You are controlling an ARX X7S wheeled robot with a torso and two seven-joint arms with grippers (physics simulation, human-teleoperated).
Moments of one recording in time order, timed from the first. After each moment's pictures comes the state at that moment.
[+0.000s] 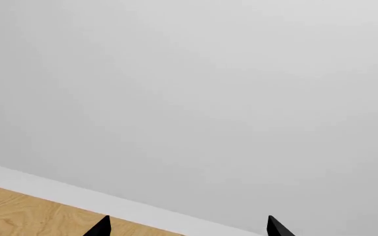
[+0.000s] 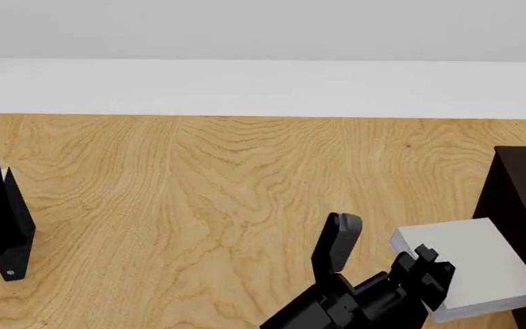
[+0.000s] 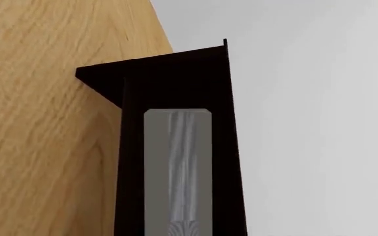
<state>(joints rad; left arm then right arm) -0.25 -0.39 -0.03 0.44 -0.71 -0.33 -0.30 1.12 0.00 -1.43 1.10 0.91 1.05 1.12</state>
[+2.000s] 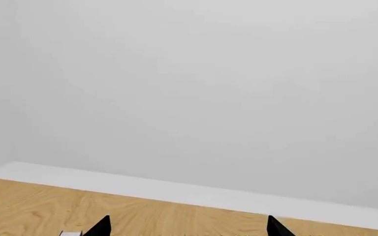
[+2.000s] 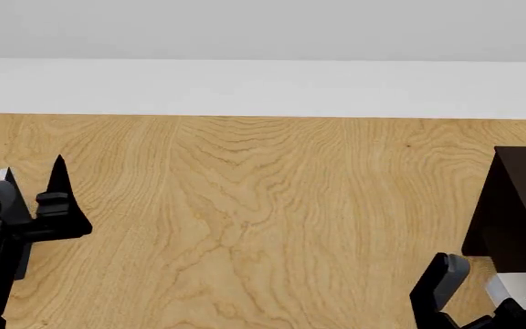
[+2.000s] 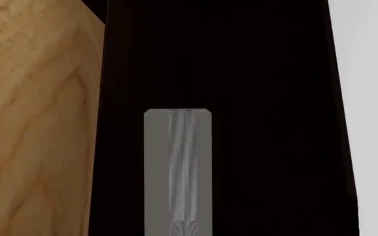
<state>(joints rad) -0.45 -0.30 0.17 0.05 -0.45 -0.23 -0.28 0.96 0.13 -0.86 1.31 0.10 0.86 0.73</state>
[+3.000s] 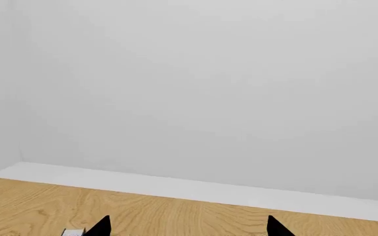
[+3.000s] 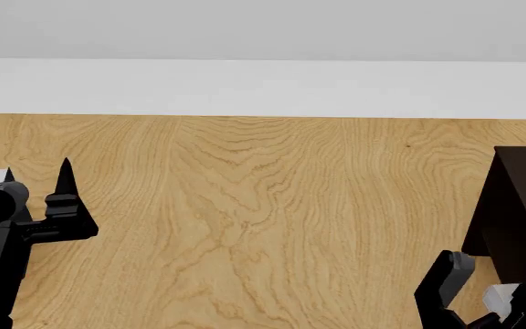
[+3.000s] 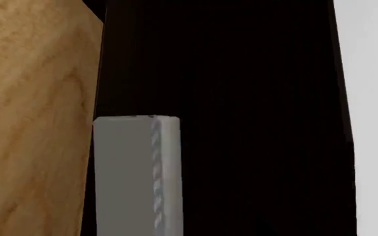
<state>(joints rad) -0.46 -0.30 0.21 0.02 -0.43 -0.23 -0.30 0.96 0.14 -0.86 1.31 0.05 0.85 0.67</state>
